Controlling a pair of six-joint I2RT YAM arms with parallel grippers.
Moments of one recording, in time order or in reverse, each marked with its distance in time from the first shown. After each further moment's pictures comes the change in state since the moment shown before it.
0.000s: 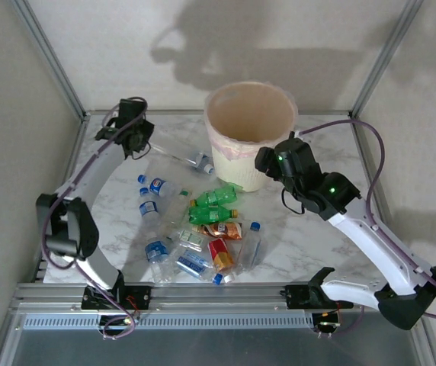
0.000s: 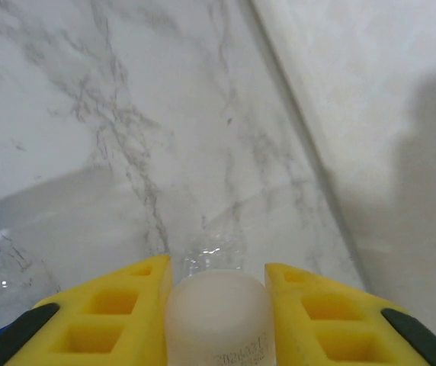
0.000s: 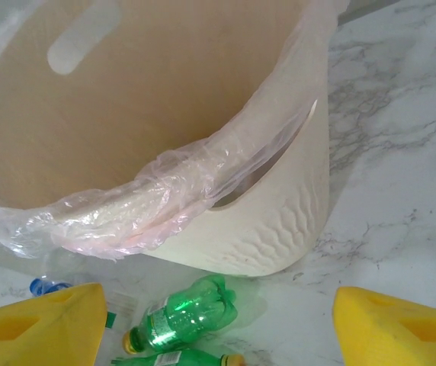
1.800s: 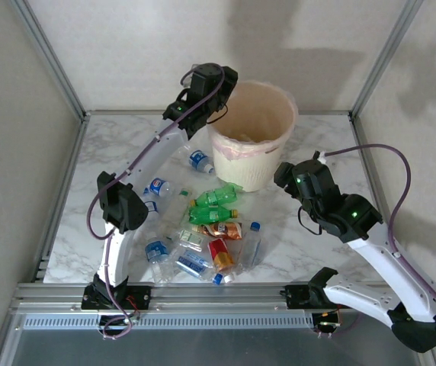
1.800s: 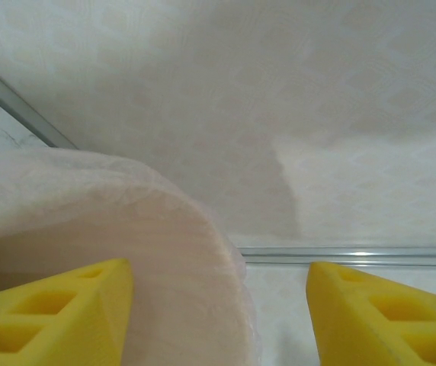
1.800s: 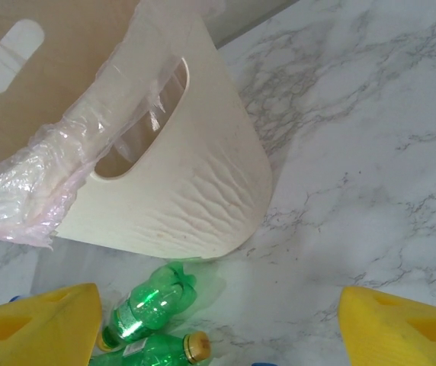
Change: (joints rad) left arm -0.417 0.486 0.809 0.153 -0.009 -0.115; right arm -0.002 -0.195 -0.132 -0.118 0.073 0.142
